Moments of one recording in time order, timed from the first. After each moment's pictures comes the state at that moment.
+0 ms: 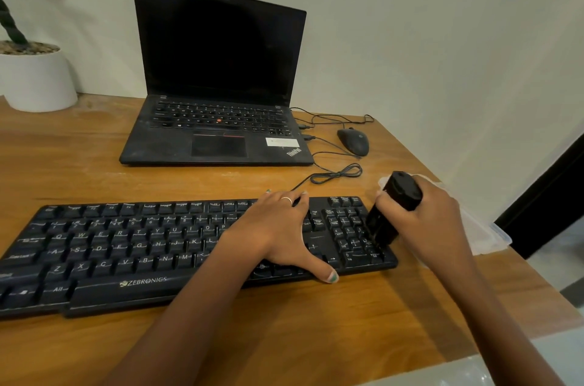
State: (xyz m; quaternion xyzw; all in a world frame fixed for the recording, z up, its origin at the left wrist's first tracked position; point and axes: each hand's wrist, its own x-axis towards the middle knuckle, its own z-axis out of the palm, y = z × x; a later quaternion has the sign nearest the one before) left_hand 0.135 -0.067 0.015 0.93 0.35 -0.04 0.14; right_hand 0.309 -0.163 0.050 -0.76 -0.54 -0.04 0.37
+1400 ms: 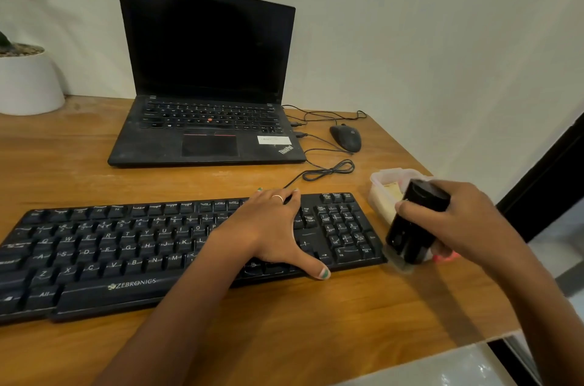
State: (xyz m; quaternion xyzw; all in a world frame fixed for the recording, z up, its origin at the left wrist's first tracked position) left_hand 0.136 -0.066 0.016 0.92 0.35 -0.06 0.15; right_hand 0.337 -0.193 0.073 -0.78 -0.52 0.12 0.33
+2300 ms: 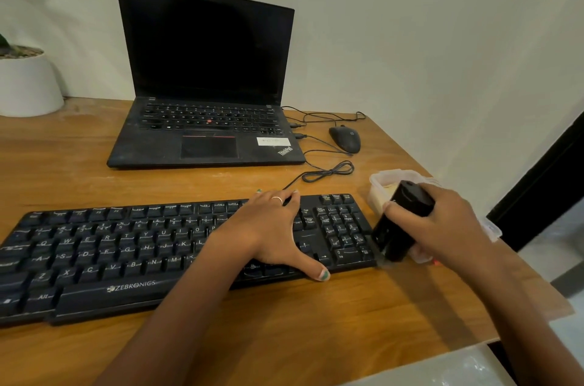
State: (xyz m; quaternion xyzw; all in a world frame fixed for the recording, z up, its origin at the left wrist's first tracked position) left_hand 0.136 -0.066 0.016 0.92 0.35 -0.06 0.15; right_hand 0.324 -0.185 0.060 -0.77 -0.52 0.10 0.35
